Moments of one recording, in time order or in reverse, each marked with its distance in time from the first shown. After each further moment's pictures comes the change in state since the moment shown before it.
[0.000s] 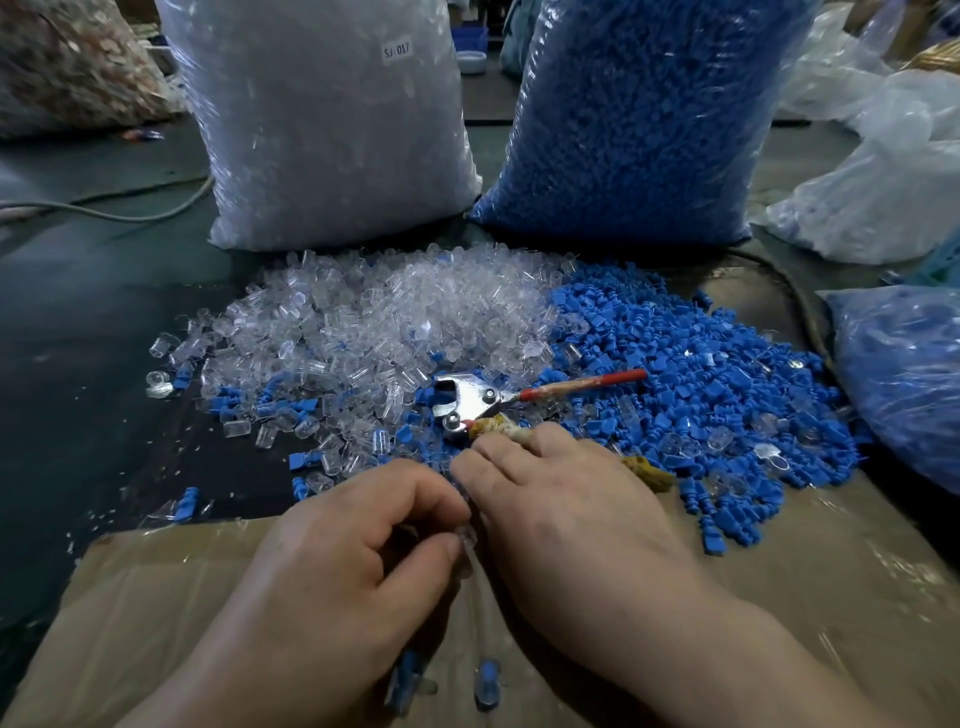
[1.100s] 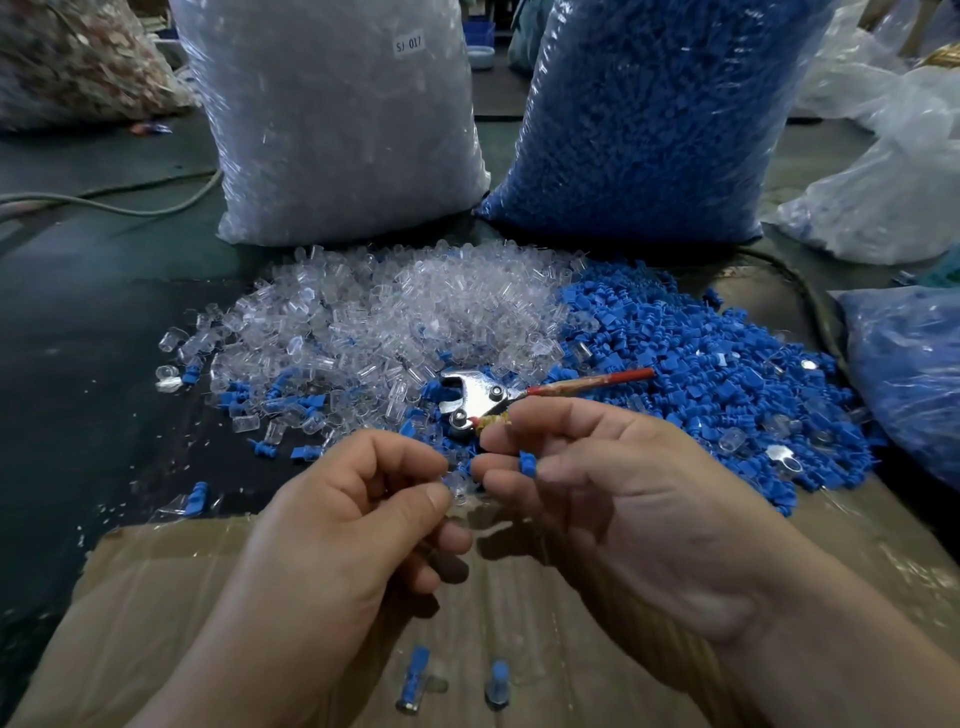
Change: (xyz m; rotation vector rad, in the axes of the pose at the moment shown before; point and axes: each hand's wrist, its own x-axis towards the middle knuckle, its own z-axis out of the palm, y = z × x) left_hand 0.008 -0.001 0.007 -0.725 0.087 -0.373; right_hand -0.003 0.014 -0.018 2.134 0.040 0.517
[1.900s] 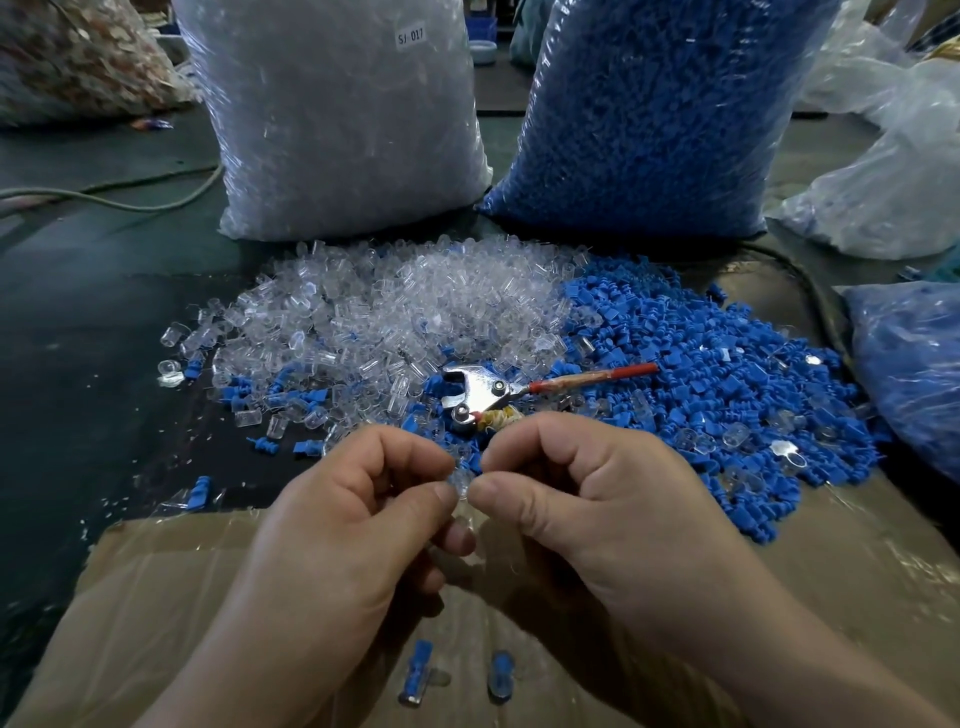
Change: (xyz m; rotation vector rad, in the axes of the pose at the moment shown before) left_hand 0.002 -0.008 -0.002 0.075 0.013 0.035; right_hand -0.015 0.009 0.009 -1.028 0.034 -0.329
